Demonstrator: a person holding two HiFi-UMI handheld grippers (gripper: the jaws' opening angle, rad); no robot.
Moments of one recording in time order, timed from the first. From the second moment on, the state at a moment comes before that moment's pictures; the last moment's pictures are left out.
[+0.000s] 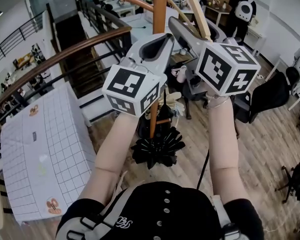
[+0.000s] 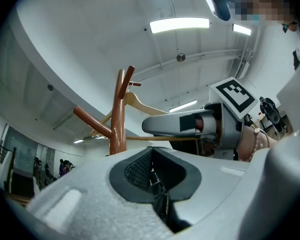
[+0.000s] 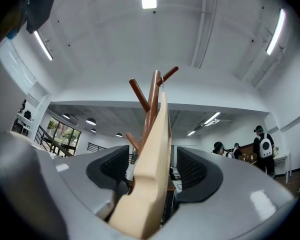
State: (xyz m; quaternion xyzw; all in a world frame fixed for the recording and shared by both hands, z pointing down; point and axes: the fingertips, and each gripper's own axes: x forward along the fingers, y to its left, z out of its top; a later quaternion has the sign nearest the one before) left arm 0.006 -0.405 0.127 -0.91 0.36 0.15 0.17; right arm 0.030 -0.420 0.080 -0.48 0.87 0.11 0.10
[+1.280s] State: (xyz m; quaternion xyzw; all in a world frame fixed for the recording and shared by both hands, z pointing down) left arm 0.006 -0.324 0.185 -0.91 0.37 0.14 0.14; right arm 0.044 -0.306 0.165 -0.41 0.90 0.06 0.16
